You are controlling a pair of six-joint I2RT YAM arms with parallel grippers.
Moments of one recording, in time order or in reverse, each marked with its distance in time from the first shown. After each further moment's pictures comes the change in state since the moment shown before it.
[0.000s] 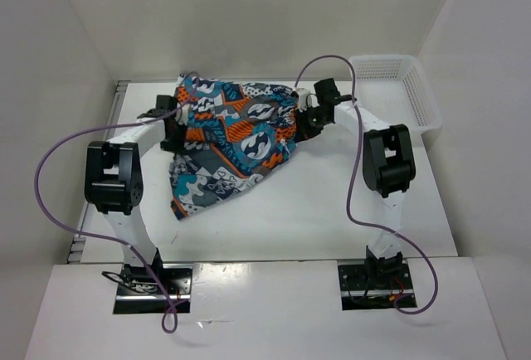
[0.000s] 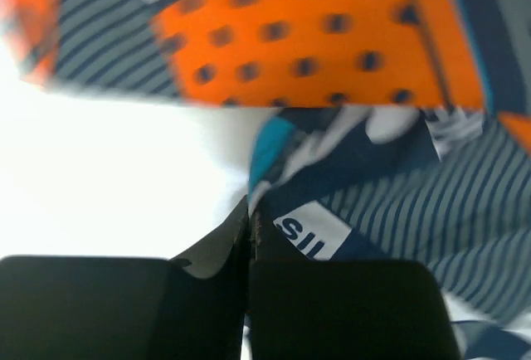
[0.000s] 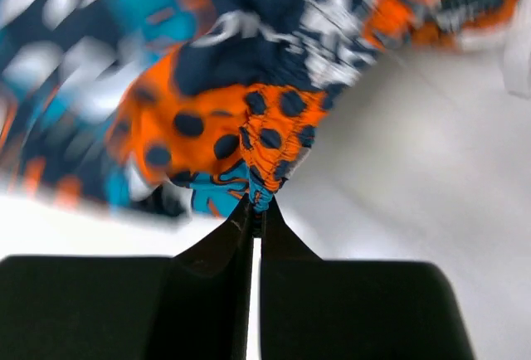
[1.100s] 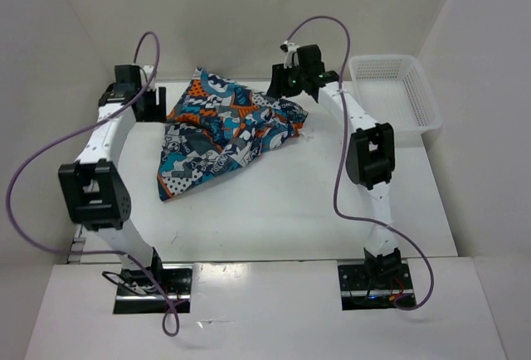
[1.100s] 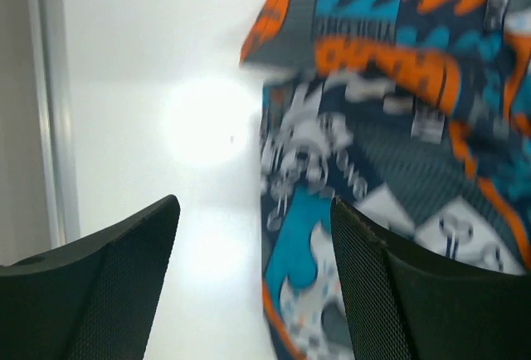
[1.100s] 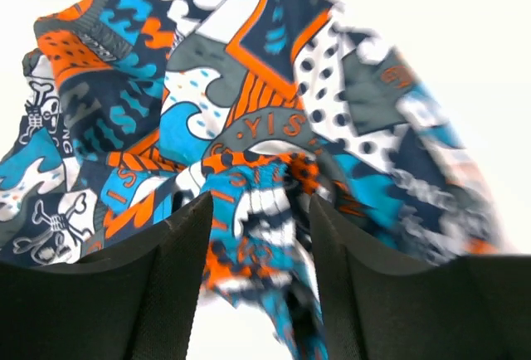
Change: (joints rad) left arm 0.139 -0.078 0.306 -0.076 -0.029 0.000; right arm 0.086 0.210 0.531 0.097 0.080 0.379
